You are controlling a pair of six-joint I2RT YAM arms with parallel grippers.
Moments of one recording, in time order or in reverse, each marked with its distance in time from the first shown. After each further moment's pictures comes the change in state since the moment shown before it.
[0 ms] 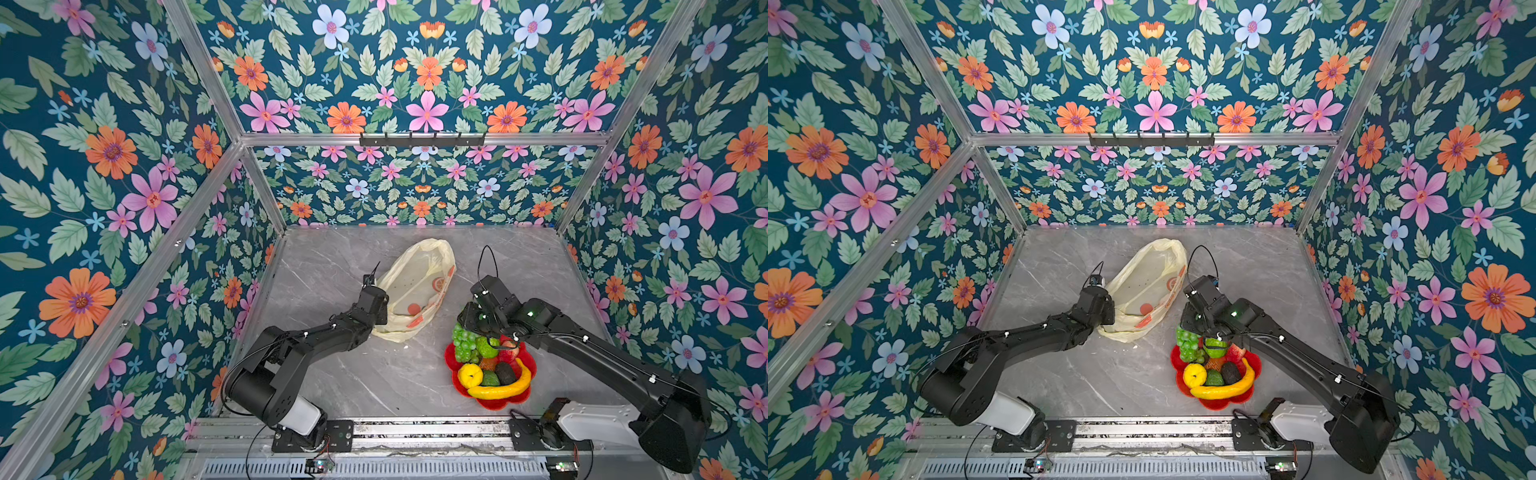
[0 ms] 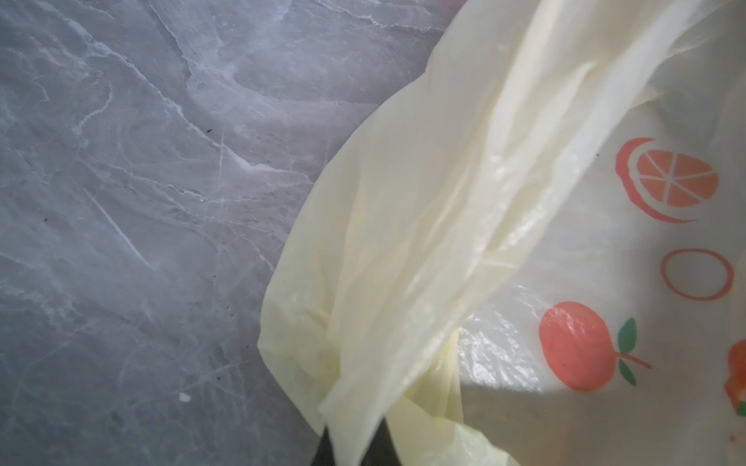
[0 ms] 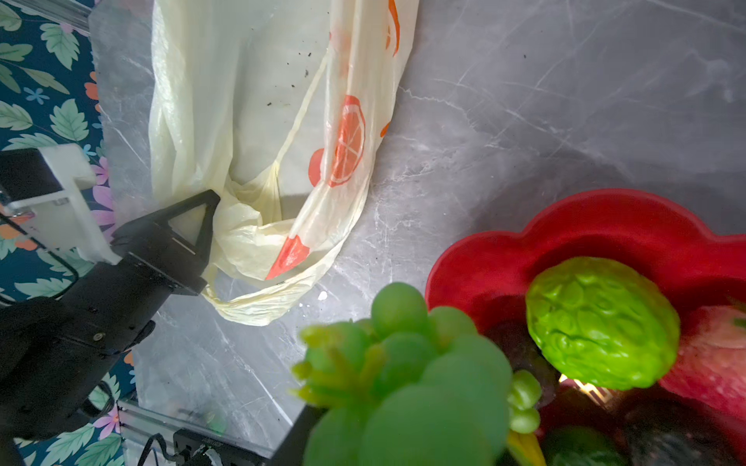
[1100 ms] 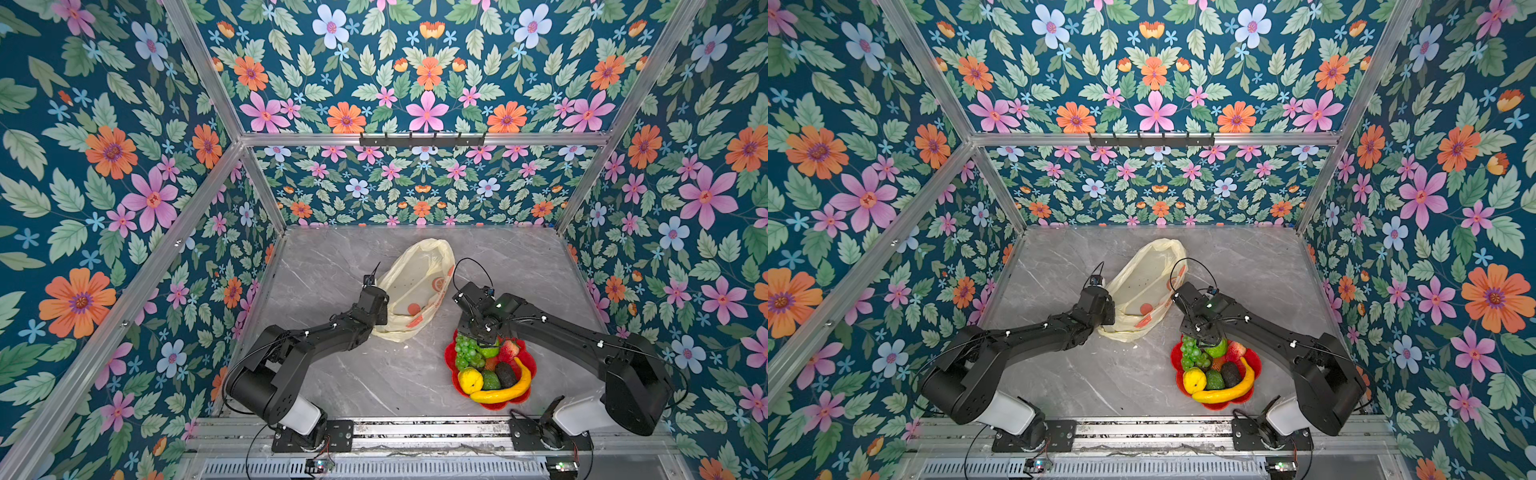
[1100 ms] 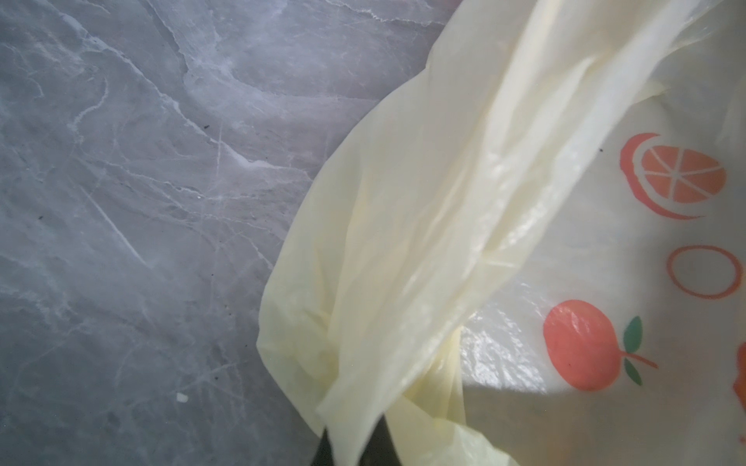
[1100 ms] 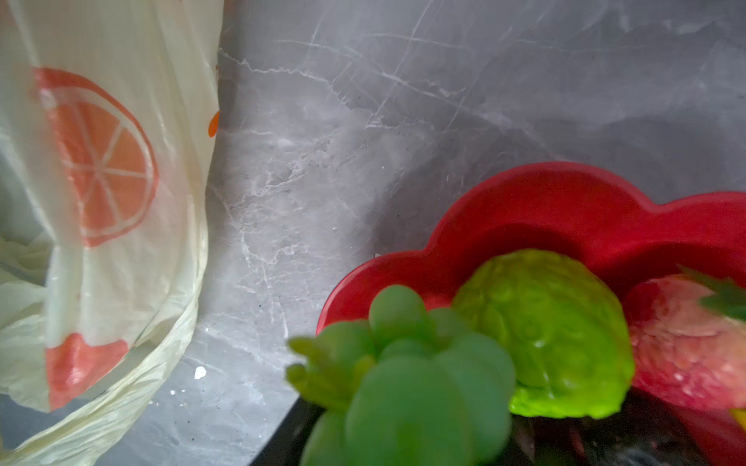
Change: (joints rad) left arm 0.000 0.007 0.000 0.000 0.003 0.000; right arm 0.000 0.236 0.021 -0.090 0.134 0.124
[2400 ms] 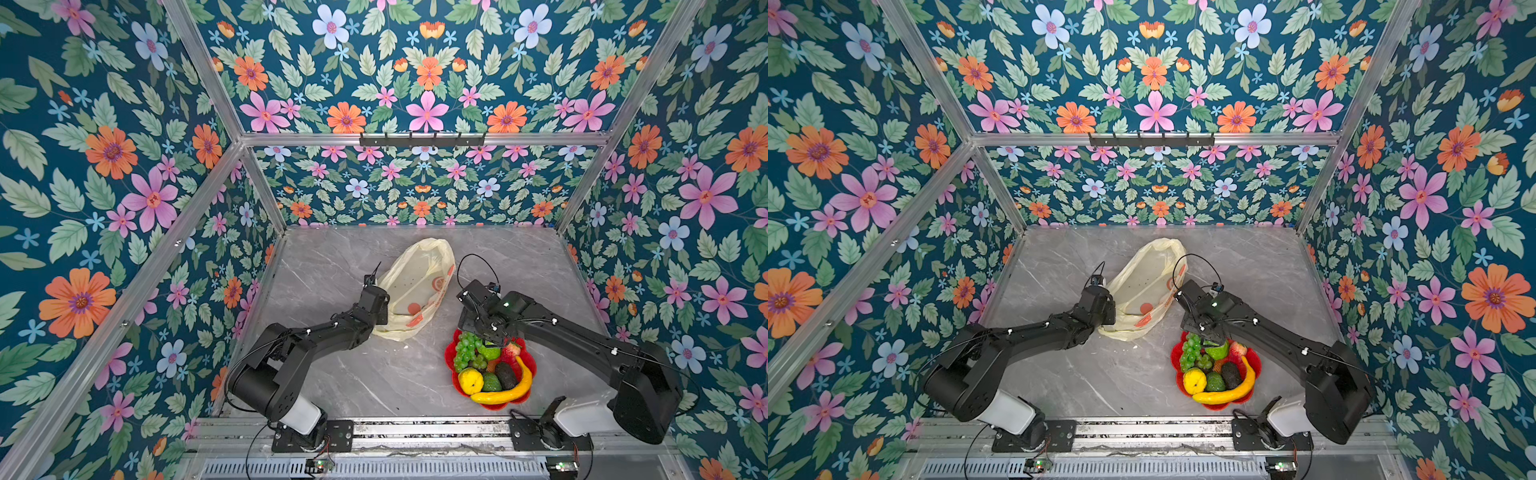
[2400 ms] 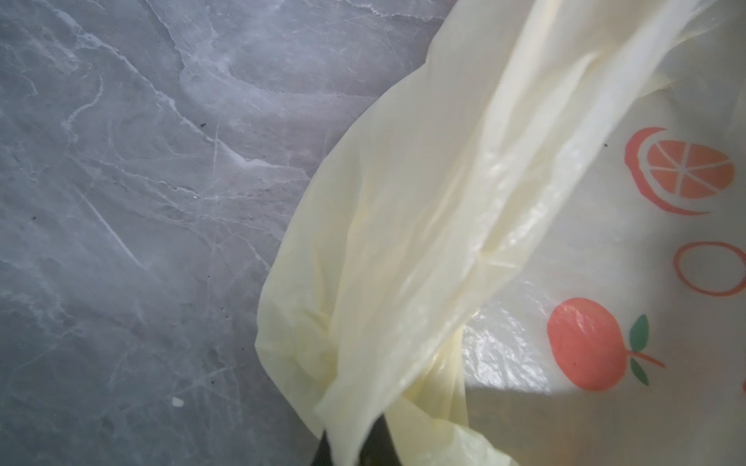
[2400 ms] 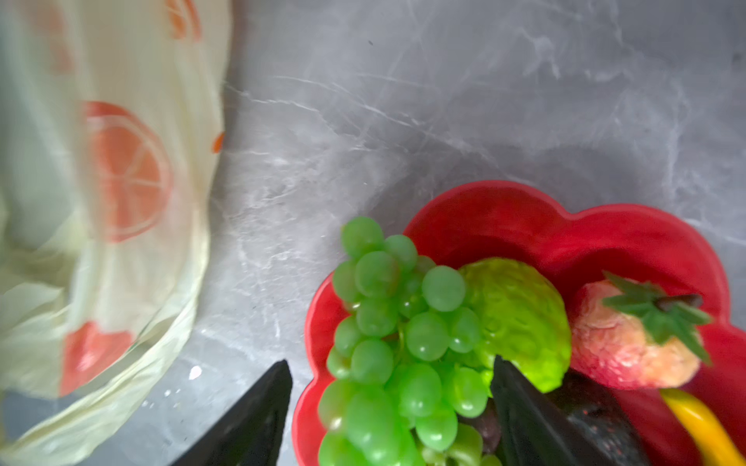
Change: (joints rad) left arm 0.000 0.018 0.017 -0.002 0.000 0.003; right arm 0.000 -0.097 0.035 -0.079 0.067 -0.061
